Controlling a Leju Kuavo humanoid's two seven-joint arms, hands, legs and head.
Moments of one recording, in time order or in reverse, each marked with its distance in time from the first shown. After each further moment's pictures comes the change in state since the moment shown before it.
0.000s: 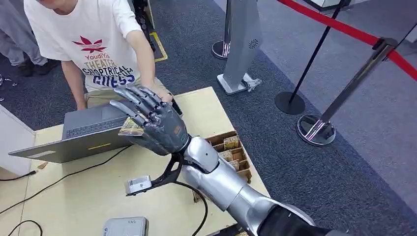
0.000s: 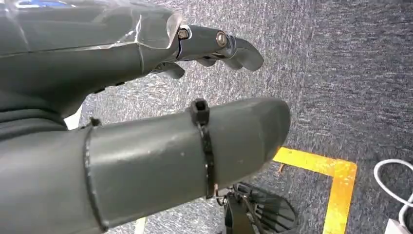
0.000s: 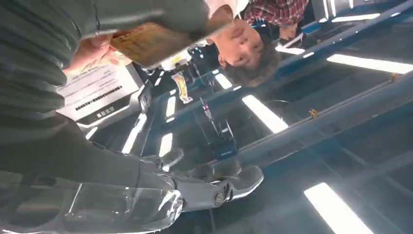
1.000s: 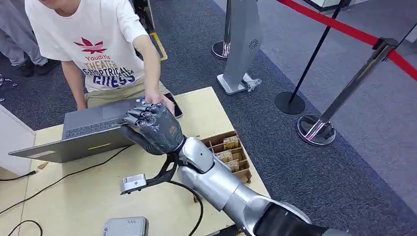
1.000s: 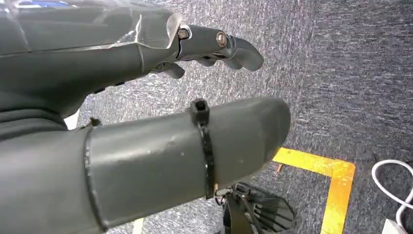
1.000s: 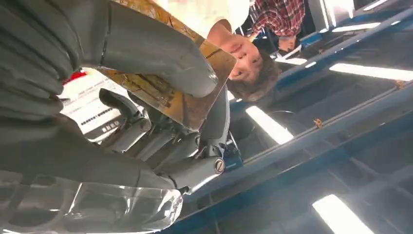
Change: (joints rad) left arm 0.001 0.000 0.005 0.000 0.001 -0.002 -0.006; right arm -0.021 0.017 0.025 0.056 -0.039 0.000 0.018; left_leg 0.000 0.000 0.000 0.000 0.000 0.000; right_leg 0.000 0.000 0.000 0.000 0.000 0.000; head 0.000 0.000
